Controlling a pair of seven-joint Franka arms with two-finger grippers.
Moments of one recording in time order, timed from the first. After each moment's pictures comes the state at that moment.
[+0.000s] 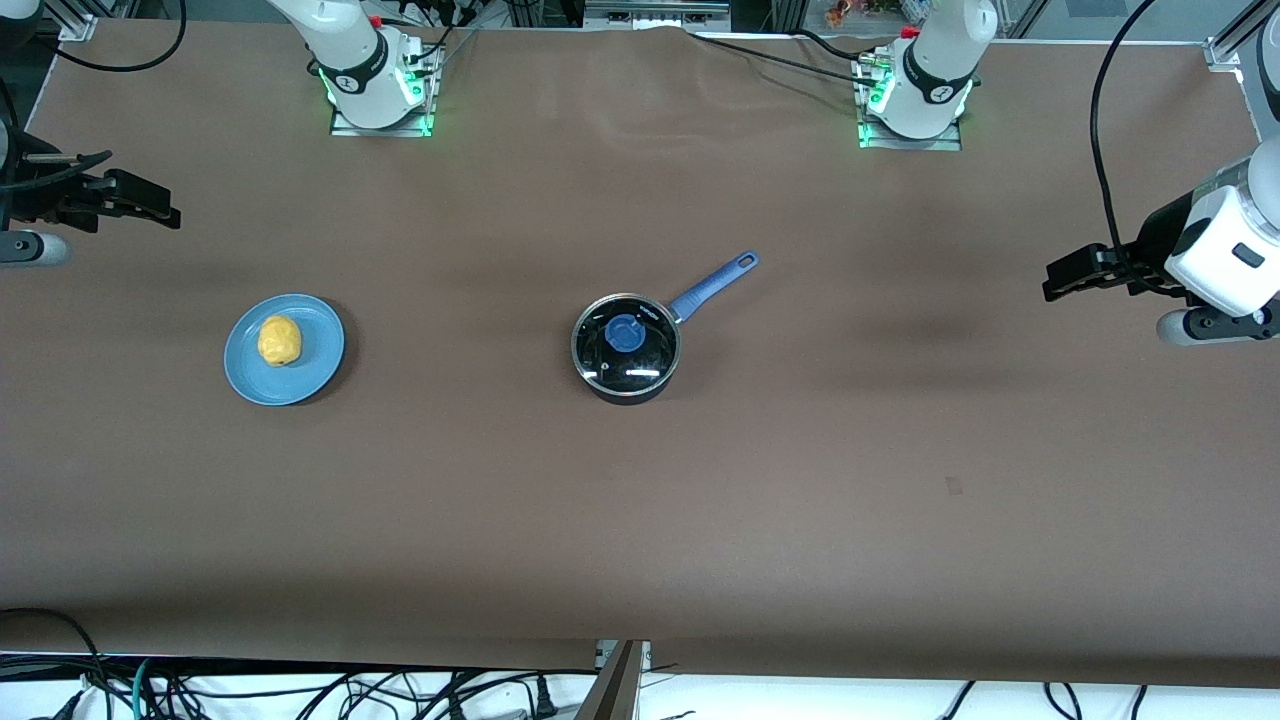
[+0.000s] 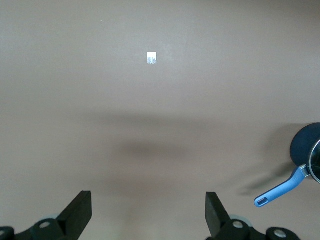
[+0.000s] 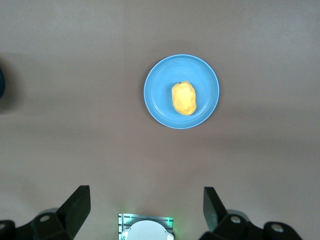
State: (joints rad) left arm 0.07 0.18 -0.13 -1.41 -0.02 1.49 -0.19; right arm -0.04 0.02 -0.02 -1.63 0.01 1.46 -0.11
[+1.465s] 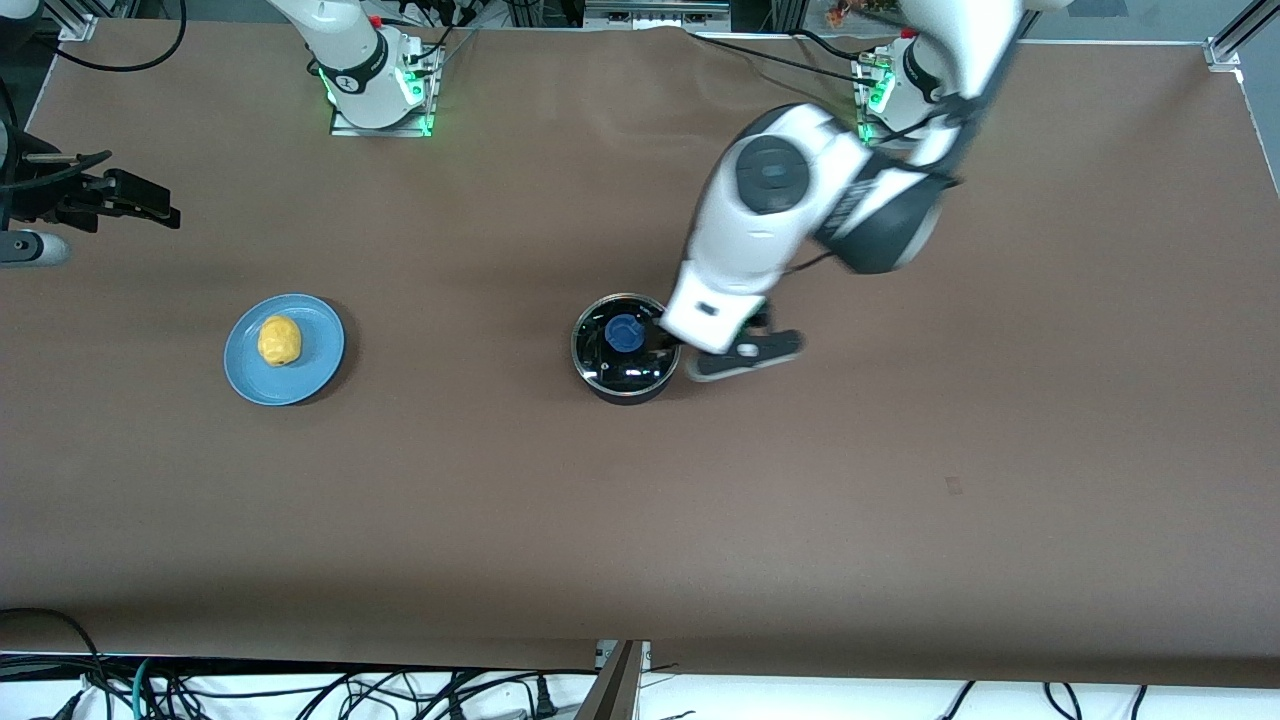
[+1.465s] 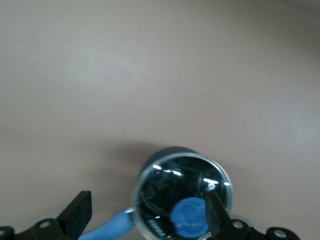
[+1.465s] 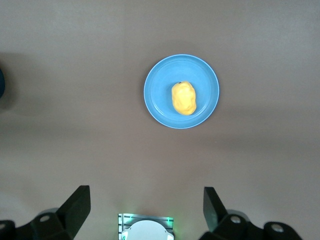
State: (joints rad) left arm -0.53 0.61 -0.19 -1.31 0.06 2.02 -1.01; right arm -0.04 0.02 -0.02 -1.63 0.01 1.46 -0.11
